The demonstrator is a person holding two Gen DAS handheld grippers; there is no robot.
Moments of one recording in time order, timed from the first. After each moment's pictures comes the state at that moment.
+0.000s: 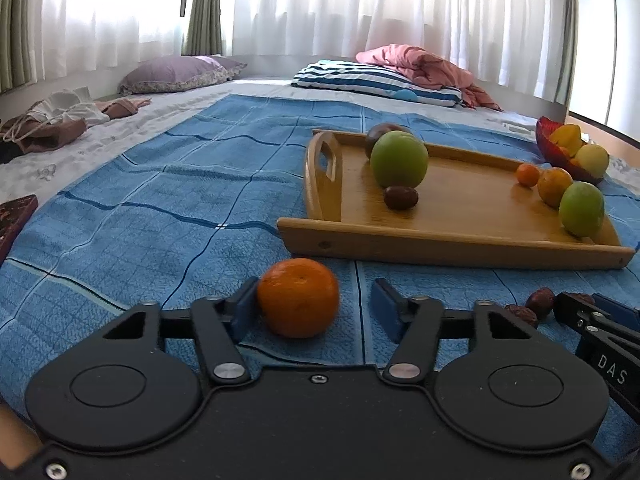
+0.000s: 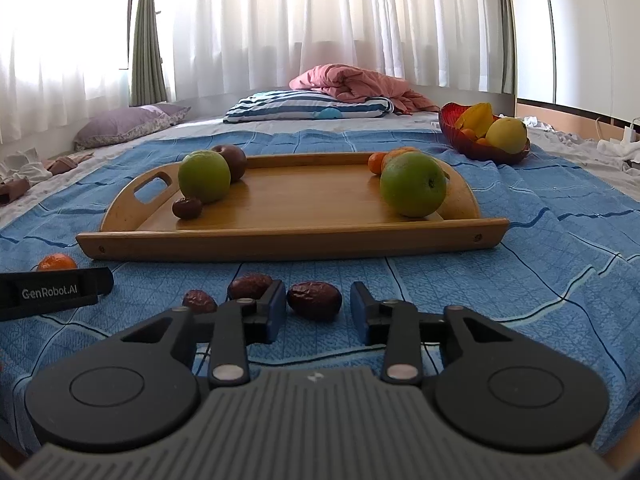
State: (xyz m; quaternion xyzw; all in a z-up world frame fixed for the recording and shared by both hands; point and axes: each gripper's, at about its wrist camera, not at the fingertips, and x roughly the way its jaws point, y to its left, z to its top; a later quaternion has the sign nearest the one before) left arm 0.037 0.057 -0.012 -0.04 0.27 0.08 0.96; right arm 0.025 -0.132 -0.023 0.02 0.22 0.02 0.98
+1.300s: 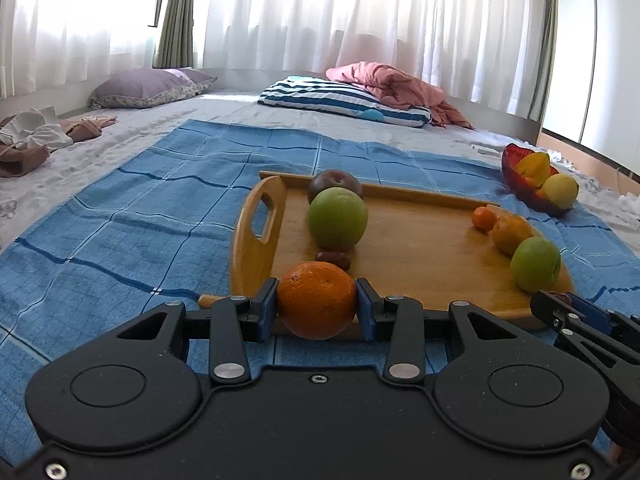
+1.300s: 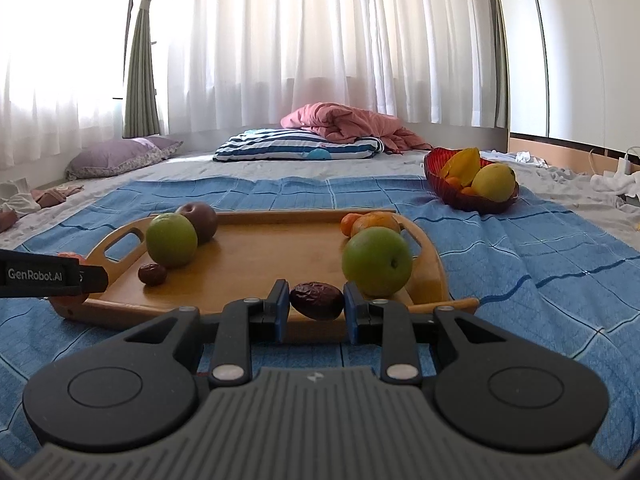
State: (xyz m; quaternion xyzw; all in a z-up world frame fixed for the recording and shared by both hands) left arm 0.070 0.026 0.034 -0.06 0.25 0.03 0.97; right arm 0.051 -0.163 0.007 0.01 0.17 0.02 0.99
